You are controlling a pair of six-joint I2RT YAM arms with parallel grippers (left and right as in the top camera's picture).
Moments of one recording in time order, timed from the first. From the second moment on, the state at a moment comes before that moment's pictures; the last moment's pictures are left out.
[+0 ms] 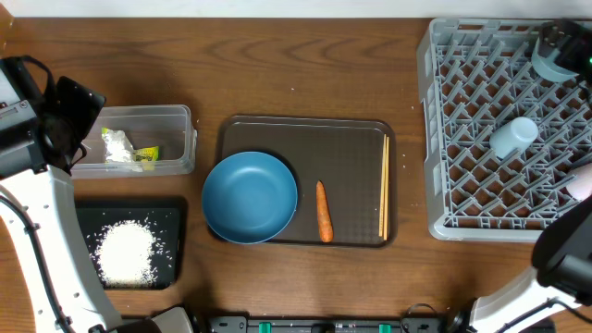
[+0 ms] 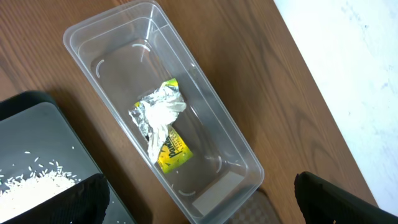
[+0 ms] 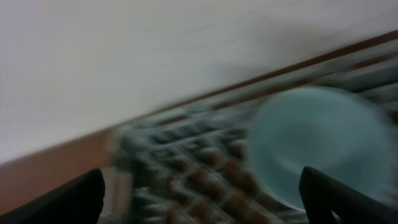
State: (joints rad) left arm 0.44 1.40 1.51 -0.99 0.00 -0.67; right arm -0.44 1.89 1.68 -0.38 -0.35 0.08
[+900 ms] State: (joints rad) left arm 0.44 1.40 1.51 -0.99 0.00 -0.67; right arm -0.29 2.07 1.68 -0.38 0.29 -0.34
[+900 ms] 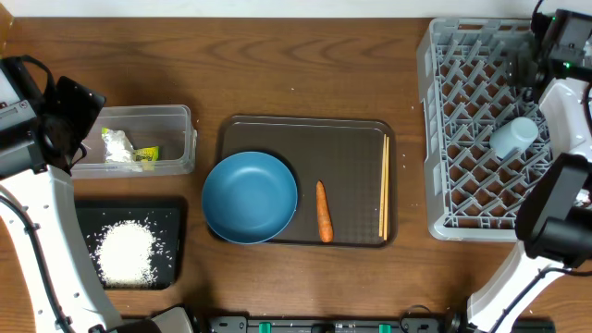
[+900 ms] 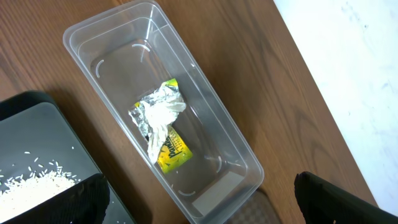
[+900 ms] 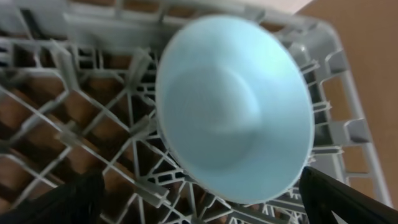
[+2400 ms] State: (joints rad) left arm 0.44 1.40 1.51 -0.99 0.00 -0.67; right arm -0.33 2.07 1.68 -0.40 0.14 -0.07
